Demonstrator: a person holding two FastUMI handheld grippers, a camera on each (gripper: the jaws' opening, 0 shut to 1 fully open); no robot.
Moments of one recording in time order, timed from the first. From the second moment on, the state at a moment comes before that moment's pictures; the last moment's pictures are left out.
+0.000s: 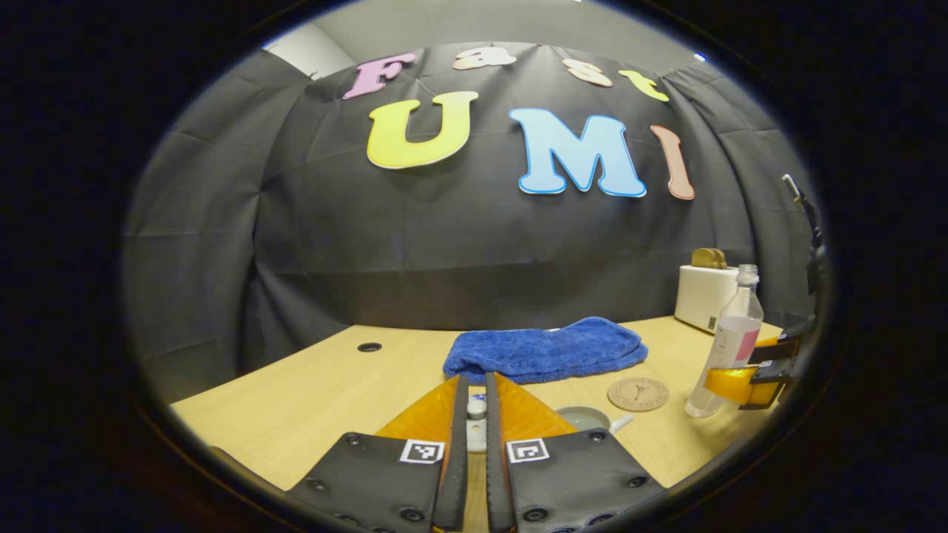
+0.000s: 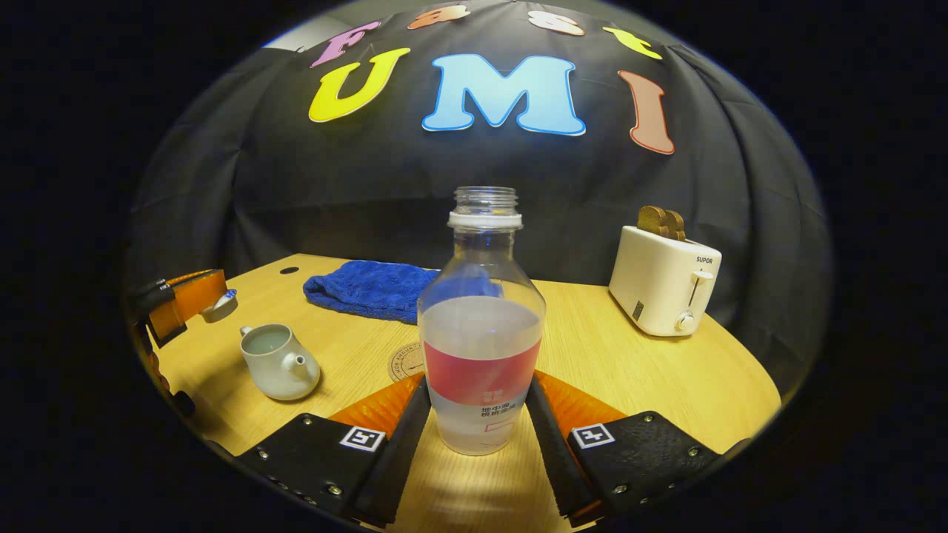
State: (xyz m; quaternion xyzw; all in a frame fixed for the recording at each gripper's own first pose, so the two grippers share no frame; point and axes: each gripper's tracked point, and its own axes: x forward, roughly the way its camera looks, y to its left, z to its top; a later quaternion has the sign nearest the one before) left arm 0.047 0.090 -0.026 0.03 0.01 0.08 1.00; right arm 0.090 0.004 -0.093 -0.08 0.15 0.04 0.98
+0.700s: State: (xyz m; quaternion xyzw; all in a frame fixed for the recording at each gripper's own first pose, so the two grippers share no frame) left arm 0.041 0.114 -0.021 0.00 0.01 0.10 0.99; right arm 0.111 0.021 -0.055 -0.41 0.08 0.02 0.91
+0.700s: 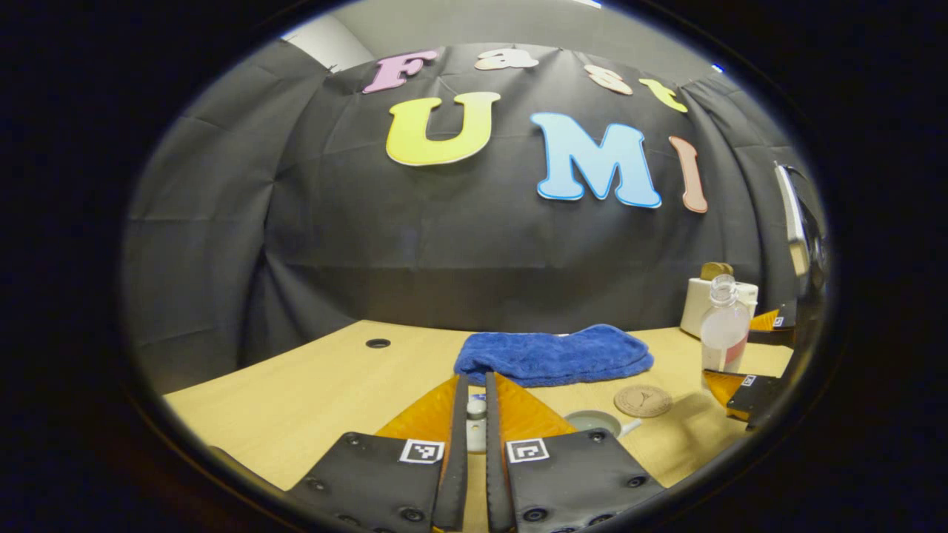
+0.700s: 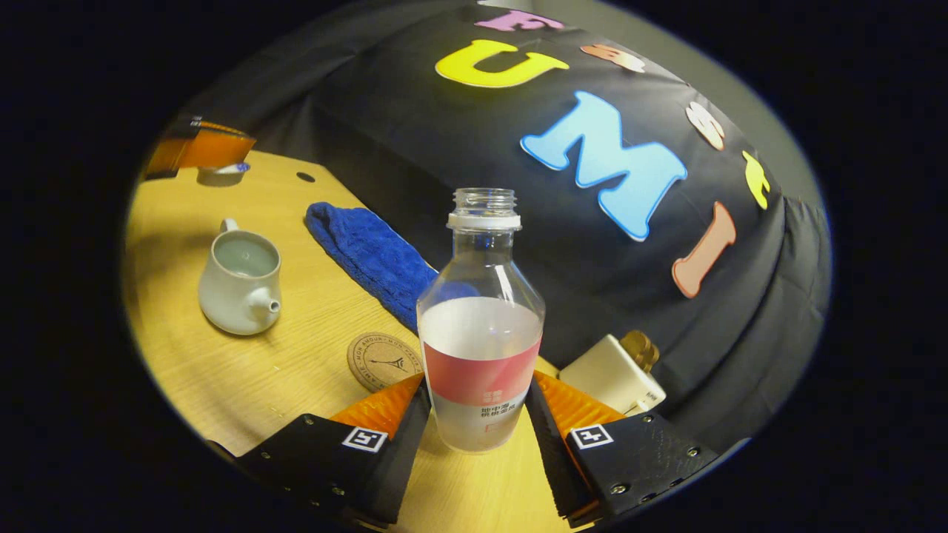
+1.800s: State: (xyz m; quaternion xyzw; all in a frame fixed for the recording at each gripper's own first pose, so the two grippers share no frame) left arm 0.037 0.143 -0.026 -0.01 0.02 0.14 0.99; right arm 0.127 0.077 -0.009 -0.72 -0.08 0.01 0.69
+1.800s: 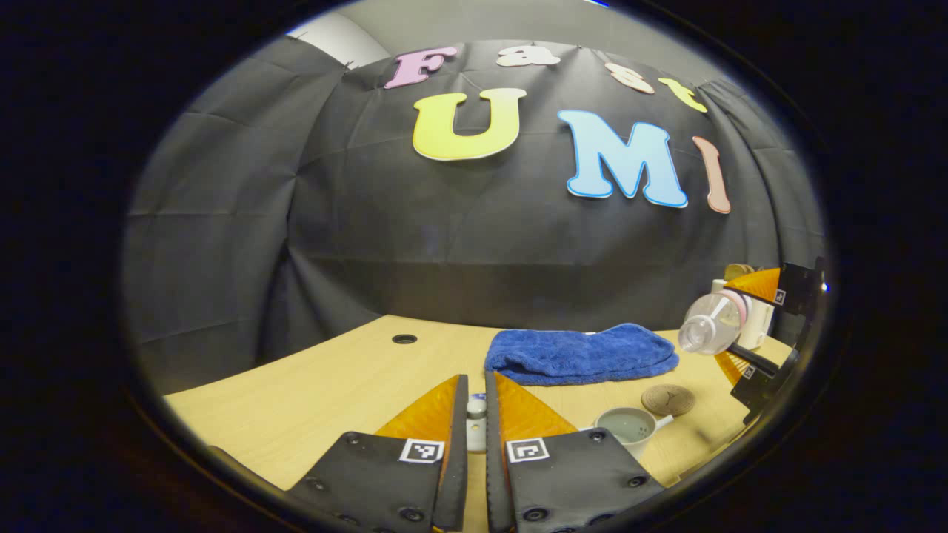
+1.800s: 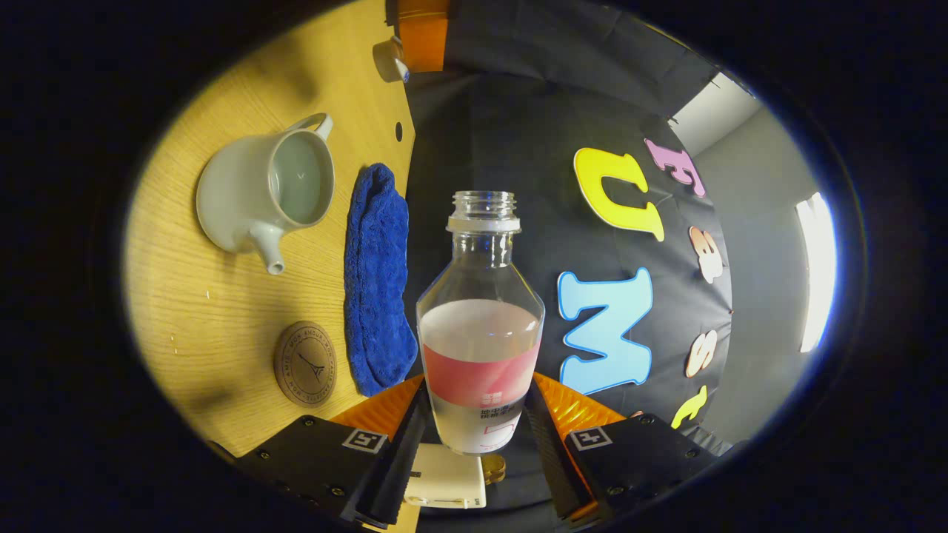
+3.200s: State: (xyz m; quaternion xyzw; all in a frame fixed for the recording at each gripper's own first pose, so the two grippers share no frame) left arm 0.038 0.141 -0.032 -0.01 0.03 0.13 0.99; right arm 0.131 0.091 0.029 -0.80 -0.17 -0.02 0.57
